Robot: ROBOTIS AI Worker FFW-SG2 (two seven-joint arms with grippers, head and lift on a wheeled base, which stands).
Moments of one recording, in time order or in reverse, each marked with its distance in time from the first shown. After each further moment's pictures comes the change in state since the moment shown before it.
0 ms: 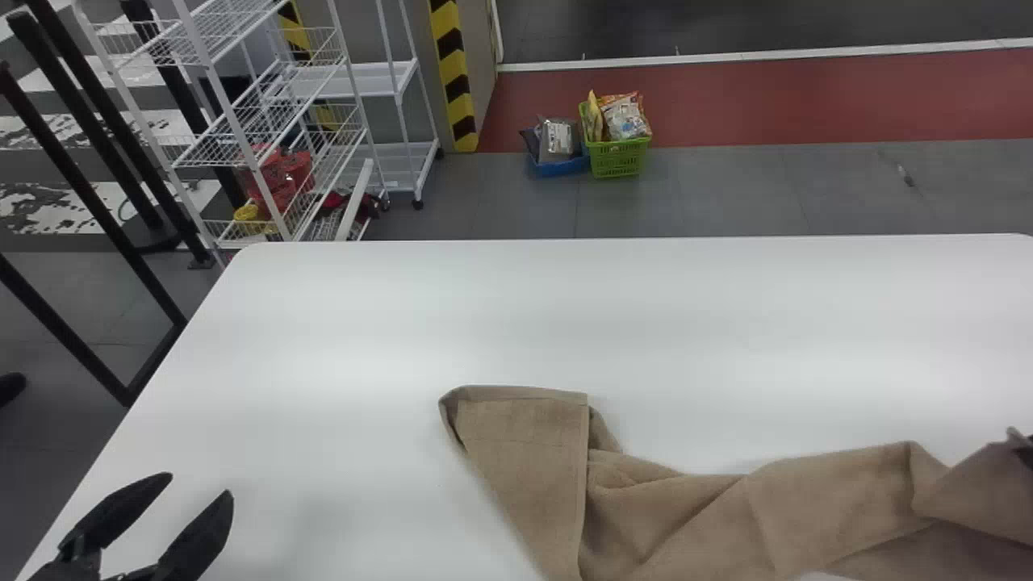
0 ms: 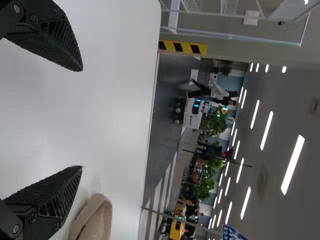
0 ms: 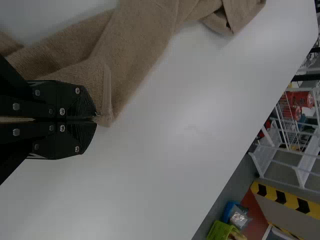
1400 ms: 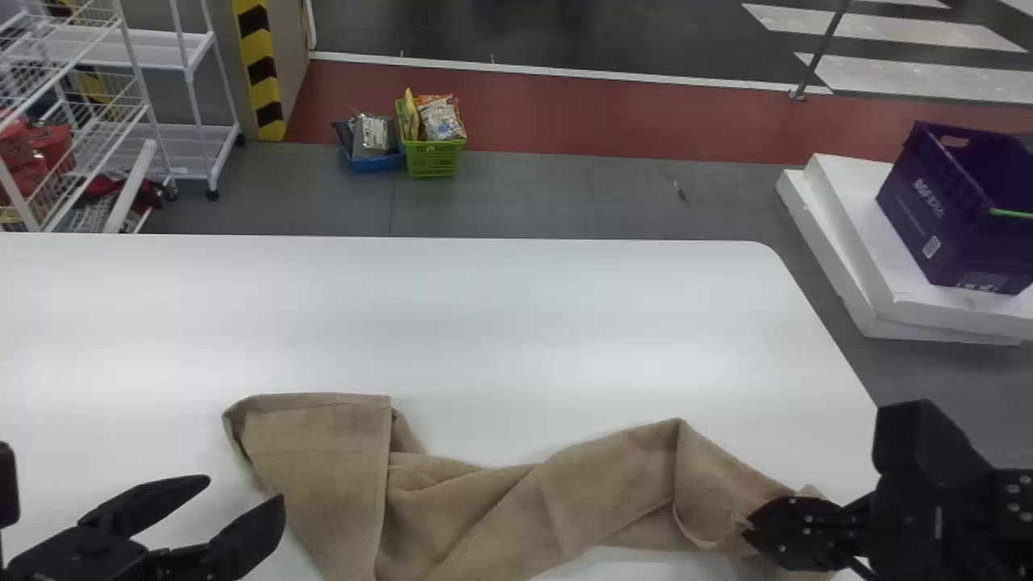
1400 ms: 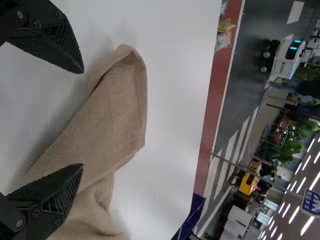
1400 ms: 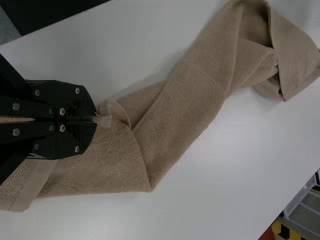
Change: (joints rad) left arm 0.014 0.000 -0.563 -0.495 -0.250 0.702 0.290; right arm 0.244 0.061 0.033 -0.156 0.191 -0.127 0.000
